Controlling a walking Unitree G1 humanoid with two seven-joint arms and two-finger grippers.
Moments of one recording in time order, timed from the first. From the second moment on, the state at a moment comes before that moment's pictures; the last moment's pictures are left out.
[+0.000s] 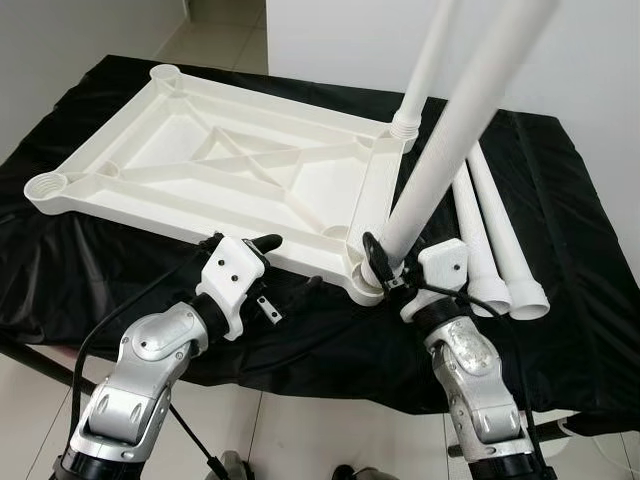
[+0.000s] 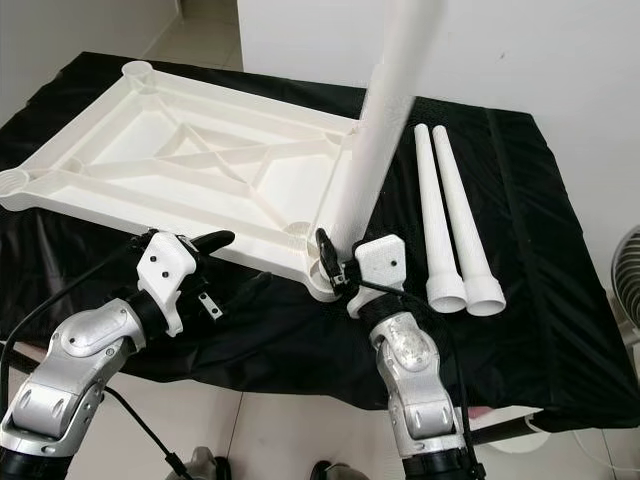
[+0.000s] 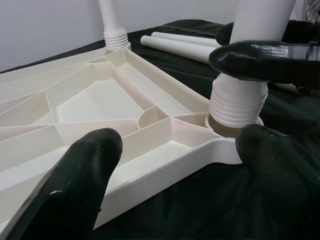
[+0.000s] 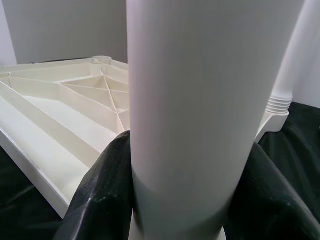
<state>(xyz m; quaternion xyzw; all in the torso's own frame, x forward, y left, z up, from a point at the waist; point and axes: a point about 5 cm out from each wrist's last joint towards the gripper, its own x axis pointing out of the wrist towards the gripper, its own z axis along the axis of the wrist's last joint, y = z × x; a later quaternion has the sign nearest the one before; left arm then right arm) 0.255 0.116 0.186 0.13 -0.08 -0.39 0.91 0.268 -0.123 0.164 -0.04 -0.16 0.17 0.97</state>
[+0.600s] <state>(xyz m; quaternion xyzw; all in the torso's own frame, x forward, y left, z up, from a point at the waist) 0.255 0.117 0.186 0.13 -0.08 -0.39 0.91 0.267 -0.116 0.158 -0.11 -0.16 0.22 0.96</state>
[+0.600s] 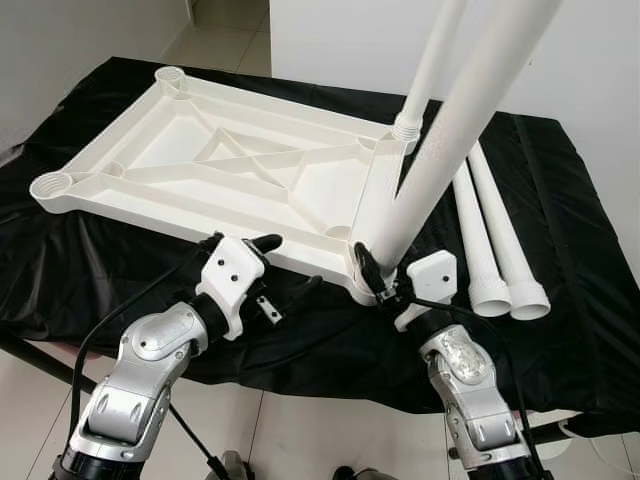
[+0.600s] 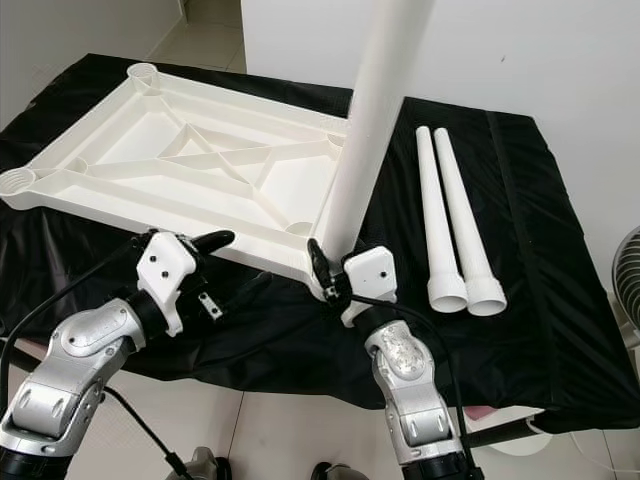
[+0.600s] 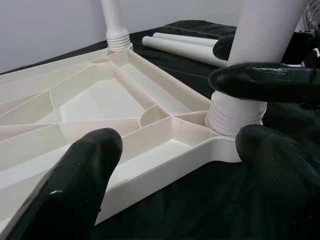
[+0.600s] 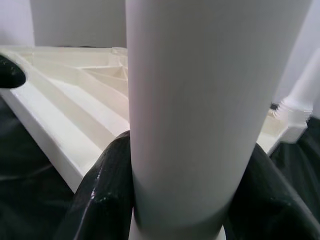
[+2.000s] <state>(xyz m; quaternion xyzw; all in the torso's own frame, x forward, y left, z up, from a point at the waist) 0.255 0.116 0.186 0.12 -0.08 -0.39 0.91 0.277 -0.125 0.157 0.03 -0.09 0.17 0.98</state>
